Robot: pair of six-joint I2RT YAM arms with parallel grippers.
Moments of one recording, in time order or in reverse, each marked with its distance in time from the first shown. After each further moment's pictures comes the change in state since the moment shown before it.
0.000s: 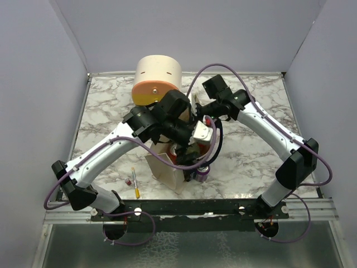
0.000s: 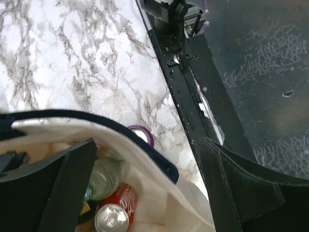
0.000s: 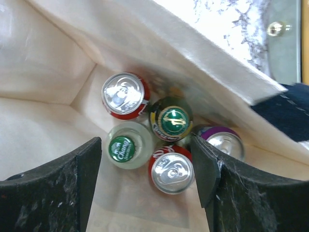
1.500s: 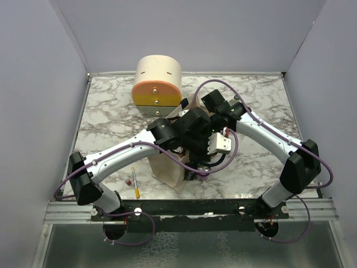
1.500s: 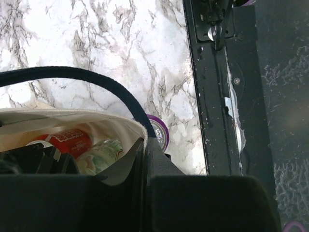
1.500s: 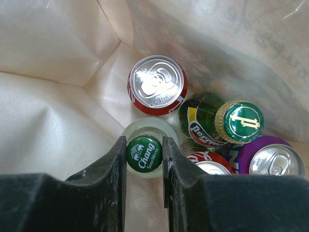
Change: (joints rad) left arm -0.131 0.070 -0.125 0.162 -0.298 -0.201; right arm 0.009 -0.055 -0.242 0.128 -0.059 -0.095
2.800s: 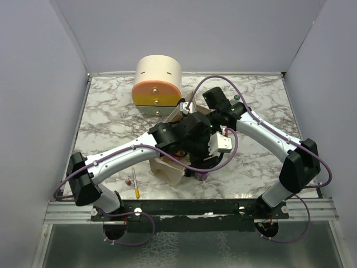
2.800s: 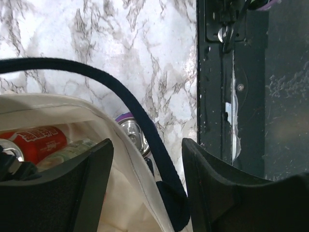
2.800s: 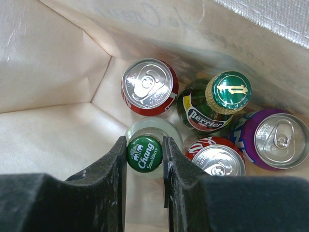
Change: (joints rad) left arm -0.014 -0.014 -0.052 0.053 -0.075 -0.134; right arm -0.014 0.008 -0.011 0.135 0.029 0.196
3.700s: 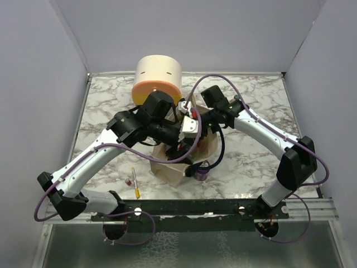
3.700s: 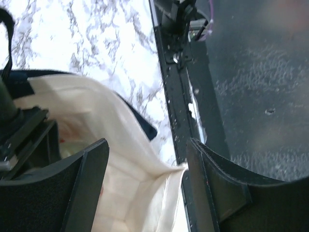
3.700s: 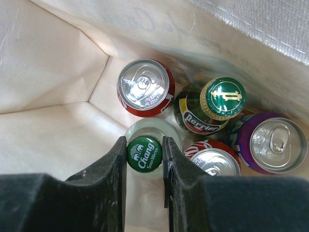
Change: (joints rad) left arm 0.269 -0.205 0.067 -0.238 0.411 0.194; right arm 0.000 0.037 0.044 -0.034 0.000 -0.029
